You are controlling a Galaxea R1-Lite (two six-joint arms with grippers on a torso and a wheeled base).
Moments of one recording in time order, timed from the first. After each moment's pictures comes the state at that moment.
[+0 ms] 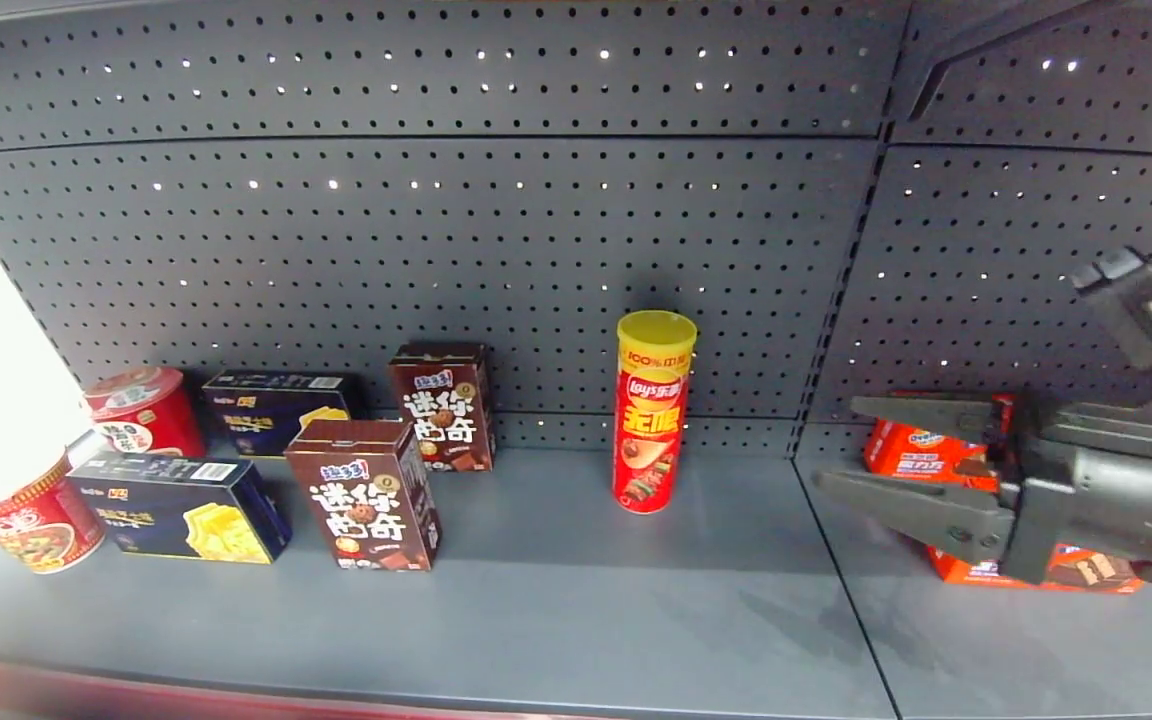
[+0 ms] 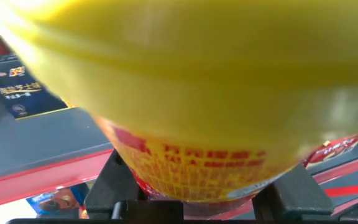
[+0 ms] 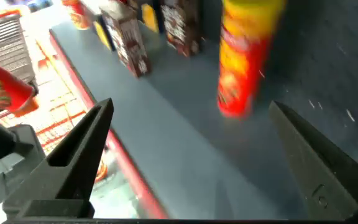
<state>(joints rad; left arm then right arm) -0.19 0.13 -0.18 0.06 -0.18 0.01 0.51 1.32 -0.69 -0.49 0.43 -0.02</state>
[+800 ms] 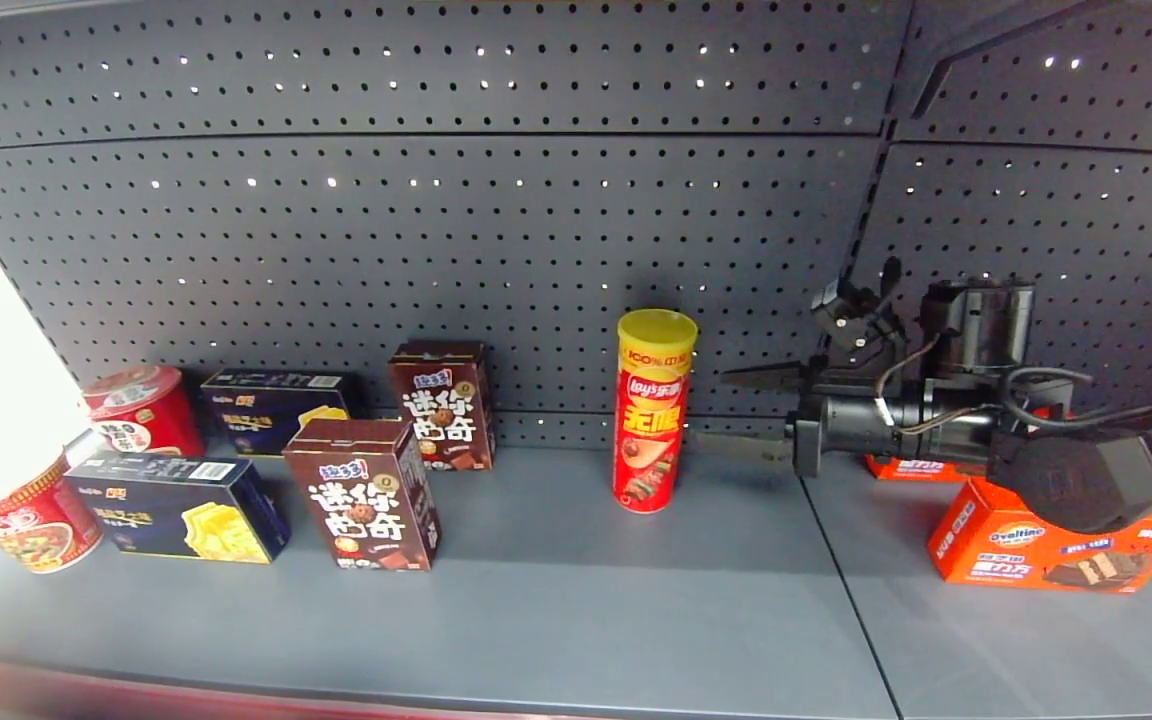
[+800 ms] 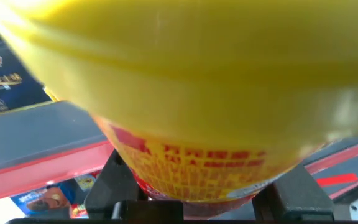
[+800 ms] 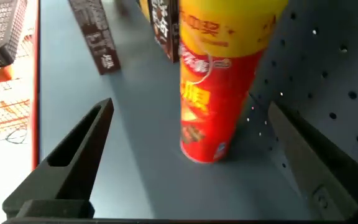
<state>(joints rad) -0.19 0.10 -0.14 0.06 -0.21 0.00 0.35 1.87 -1.03 -0.63 0.75 -0.21</state>
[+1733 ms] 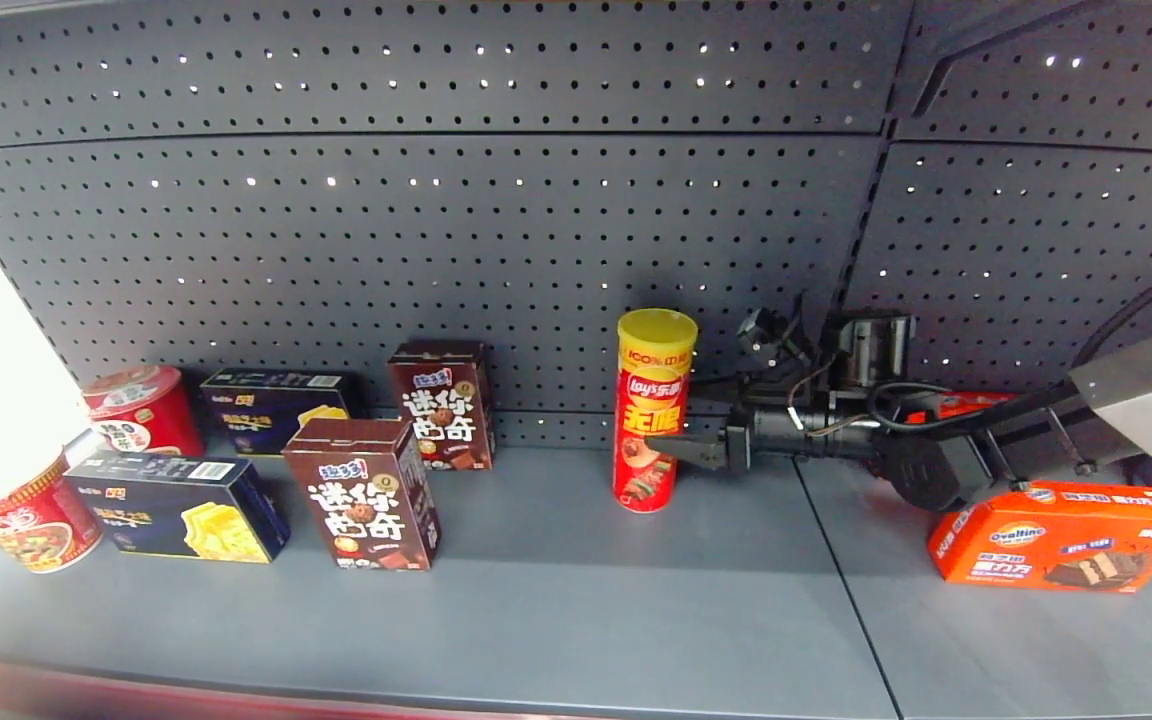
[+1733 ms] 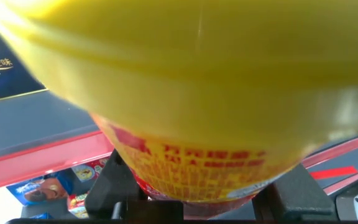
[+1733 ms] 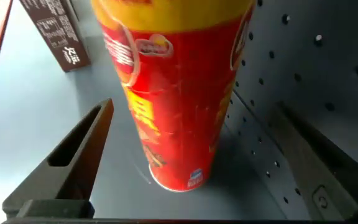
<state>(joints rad) -0.19 0.10 -0.09 0.05 -0.21 0.01 0.37 2.13 -1.24 -0.67 0.76 -0.21</state>
